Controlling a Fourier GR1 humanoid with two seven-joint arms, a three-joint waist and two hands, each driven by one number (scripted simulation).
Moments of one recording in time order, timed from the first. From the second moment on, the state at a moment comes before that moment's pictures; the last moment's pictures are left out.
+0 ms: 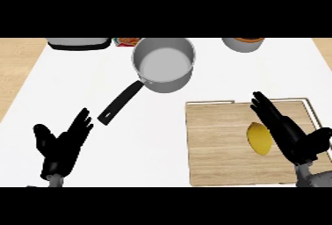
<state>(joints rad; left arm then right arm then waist) 0.03 0.36 -0.24 -1.49 0.39 0.25 0.20 -0.08 -0.51 0.28 -1.48 -0.43 0.02 -0.05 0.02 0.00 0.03</state>
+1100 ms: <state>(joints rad) -0.04 0.38 -0.33 -1.43 0.29 0.11 0.10 0.25 -0.39 0.41 -1.83 0.48 -0.84 -0.53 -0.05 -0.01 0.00</state>
